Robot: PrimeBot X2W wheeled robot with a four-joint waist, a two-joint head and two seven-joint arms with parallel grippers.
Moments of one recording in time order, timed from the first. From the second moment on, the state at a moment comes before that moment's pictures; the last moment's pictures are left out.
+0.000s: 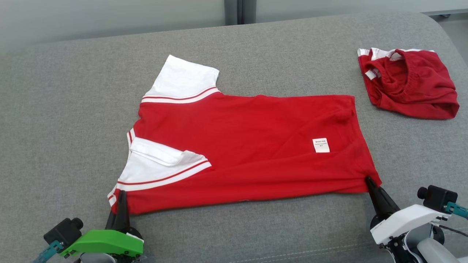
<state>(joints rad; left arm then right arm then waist) -0.06 0.03 -0.15 0.44 -0.91 -0.07 -0.25 -0.06 -0.28 0.37 0.45 0.88 0.12 -0.24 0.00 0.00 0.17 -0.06</state>
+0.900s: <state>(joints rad) 0.00 0.11 -0.16 0.26 -0.78 0.03 -0.25 -0.01 -0.39 0.35 0.39 0.85 0.10 -0.23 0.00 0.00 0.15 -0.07</state>
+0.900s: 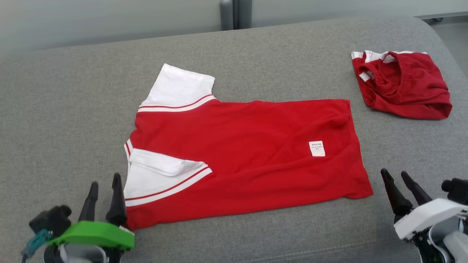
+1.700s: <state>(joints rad) -0.65 0.13 -0.33 0.36 -0.57 0.10 0.06 -0.53 -0.47 0.47 0.31 0.72 0.10 0.07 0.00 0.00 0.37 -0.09</state>
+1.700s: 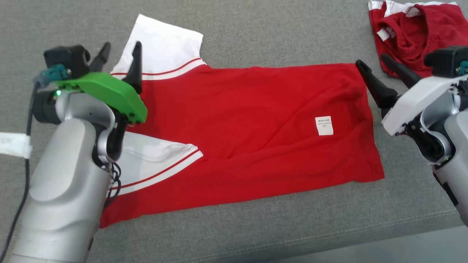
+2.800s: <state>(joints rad) -1.01 0.19 -0.34 0.69 -0.40 0.12 0.18 -0.80 -0.40 0.59 0.39 0.65 0.12 0.14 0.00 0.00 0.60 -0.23</state>
